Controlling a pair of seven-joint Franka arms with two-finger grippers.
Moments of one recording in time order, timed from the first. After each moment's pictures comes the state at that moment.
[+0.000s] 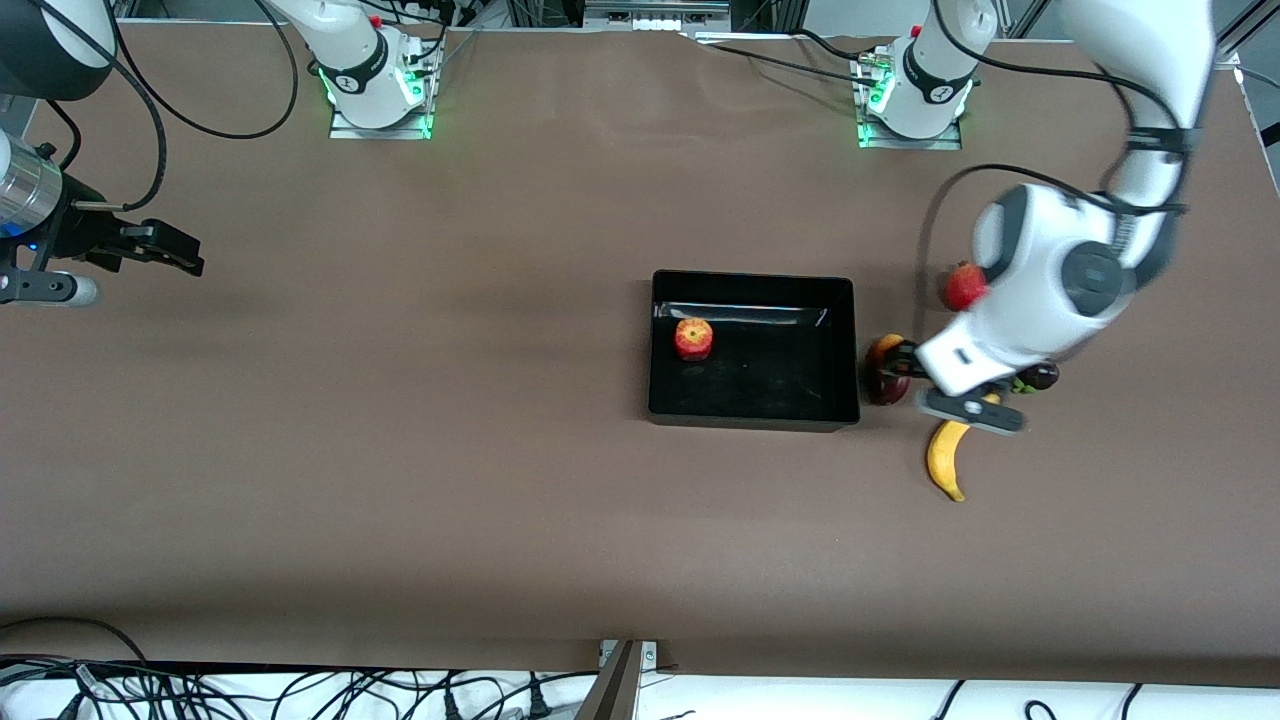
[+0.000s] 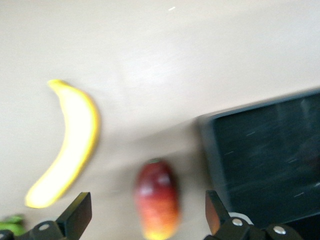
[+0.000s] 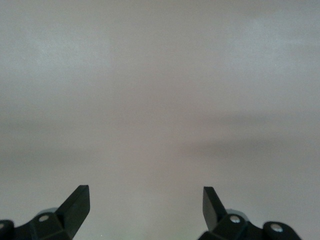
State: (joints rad) left arm -0.05 0.34 -0.06 -1.92 -0.08 2.26 0.23; right arm 0.01 0.03 -0.02 -1.71 -0.04 1.66 0.02
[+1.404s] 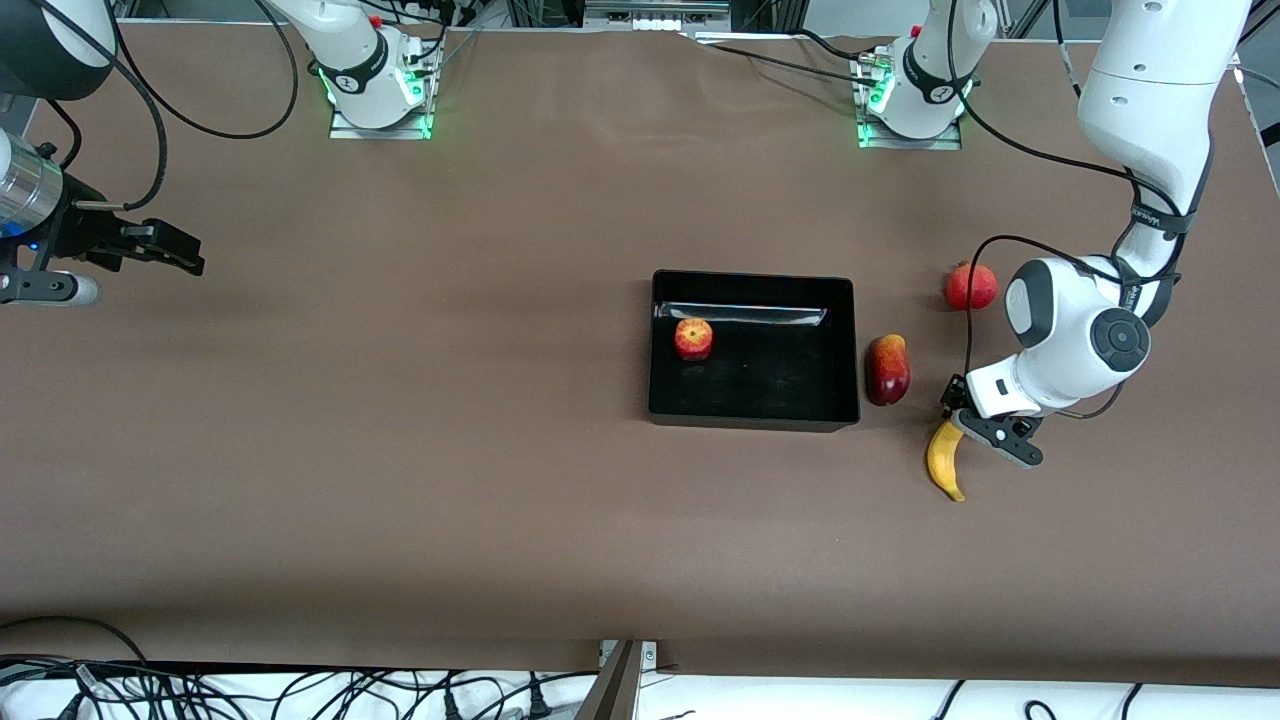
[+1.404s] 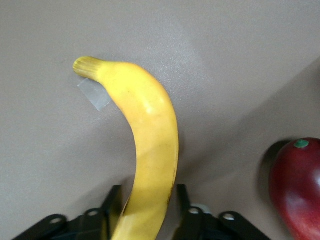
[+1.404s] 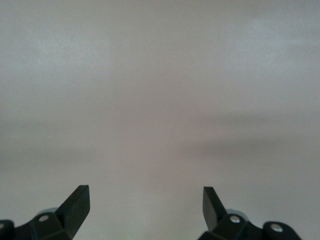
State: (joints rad) left arm 0.04 0.56 -0.03 -1.94 -0.08 2.54 0.63; right arm 0.01 0.03 -0.02 -1.71 -0.04 1.66 0.02
